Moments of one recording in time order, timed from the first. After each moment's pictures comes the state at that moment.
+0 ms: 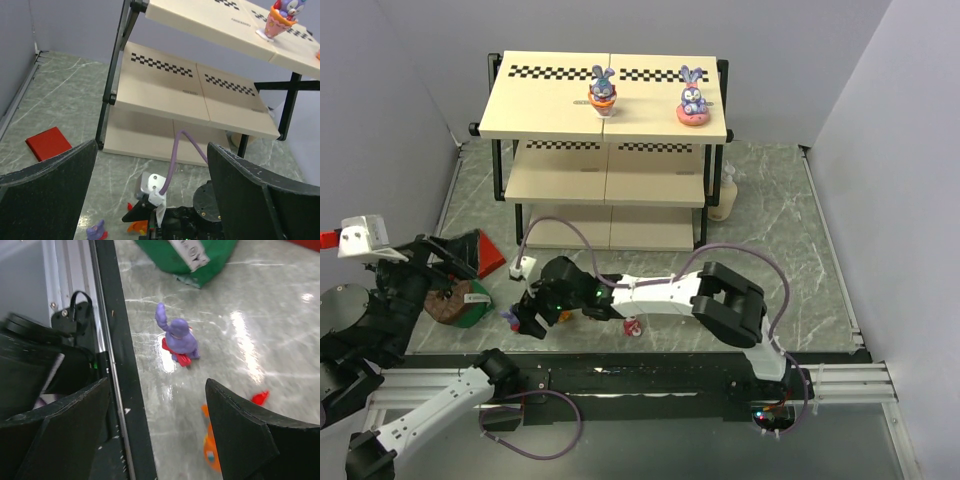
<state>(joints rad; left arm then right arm) -0.69 0.49 1.38 -0.89 -0.62 -0.38 1.24 2.03 1.44 0.10 -0.22 0.19</state>
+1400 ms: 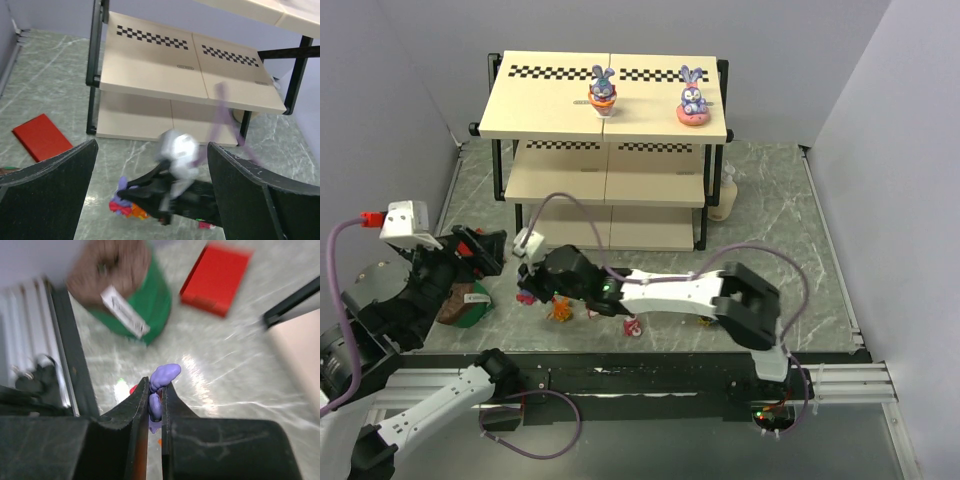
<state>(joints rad) -0.69 0.57 1.35 -0.92 -0.55 -0.40 1.24 2.00 1.47 0.22 0.04 0.11</state>
